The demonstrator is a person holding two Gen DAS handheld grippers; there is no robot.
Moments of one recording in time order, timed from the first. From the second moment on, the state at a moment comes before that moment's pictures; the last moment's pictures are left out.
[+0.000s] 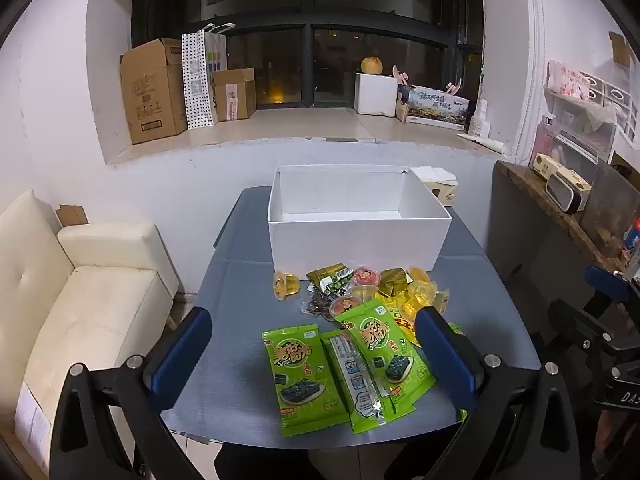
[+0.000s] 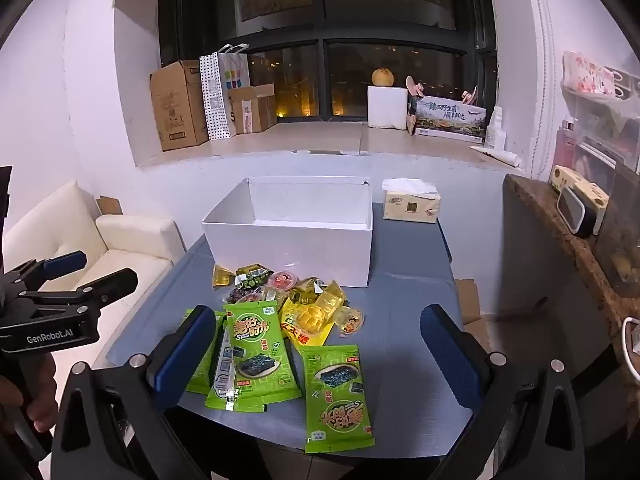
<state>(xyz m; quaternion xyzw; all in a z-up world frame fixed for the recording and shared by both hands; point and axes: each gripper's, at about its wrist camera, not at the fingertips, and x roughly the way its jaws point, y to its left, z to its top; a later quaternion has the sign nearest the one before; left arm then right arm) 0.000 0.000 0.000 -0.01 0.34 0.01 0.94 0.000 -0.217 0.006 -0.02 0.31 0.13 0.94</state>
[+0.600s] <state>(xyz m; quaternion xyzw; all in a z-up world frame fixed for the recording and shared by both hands) -0.007 0.003 0.011 -0.02 0.32 0.00 0.95 -0.004 -0.217 0.011 -0.02 0.31 0.12 0.94</state>
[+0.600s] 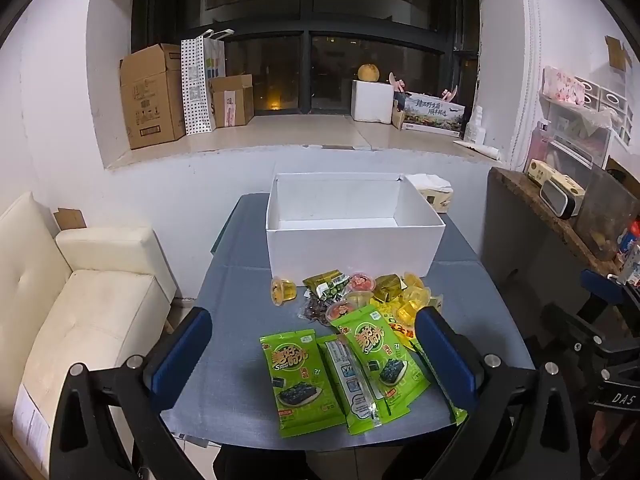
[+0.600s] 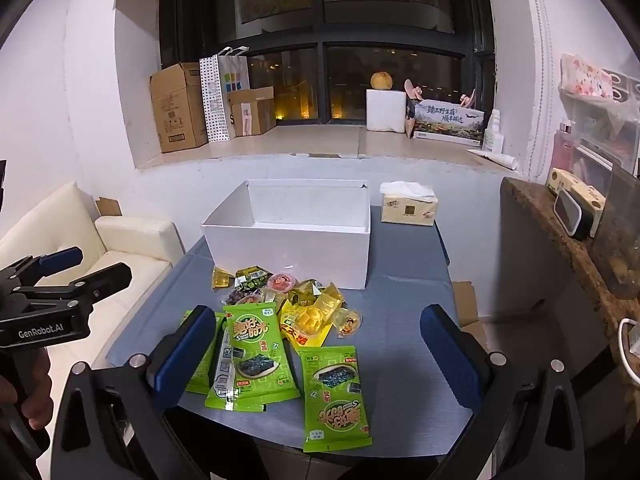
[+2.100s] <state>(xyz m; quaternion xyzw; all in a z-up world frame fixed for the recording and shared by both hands) -0.027 -0.013 0.010 -0.01 0.33 -0.05 0.94 -0.011 -0.208 0.009 -0.02 0.30 0.13 0.94</state>
